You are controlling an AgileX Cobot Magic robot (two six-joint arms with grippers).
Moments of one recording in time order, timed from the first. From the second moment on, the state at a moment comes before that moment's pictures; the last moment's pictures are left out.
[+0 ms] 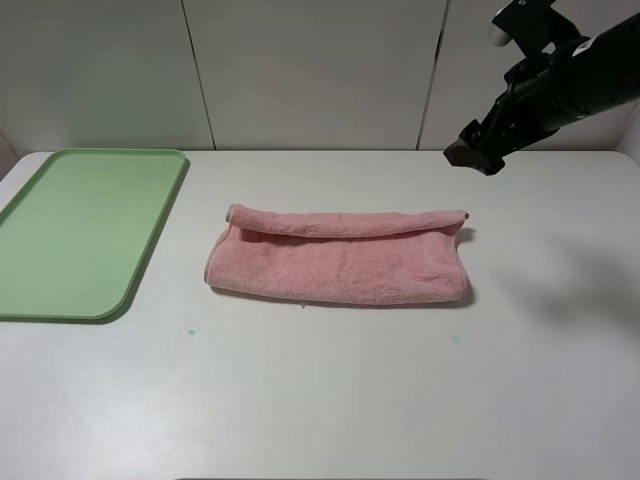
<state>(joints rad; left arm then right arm) -0.68 0.13 -0.49 0.08 1.07 -0.05 0.19 1.53 -0.99 0.35 0.32 -0.94</state>
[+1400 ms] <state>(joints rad) -0.19 -0.01 -0.49 0.01 1.06 0.00 0.19 1.53 -0.99 0.35 0.34 -1.09</state>
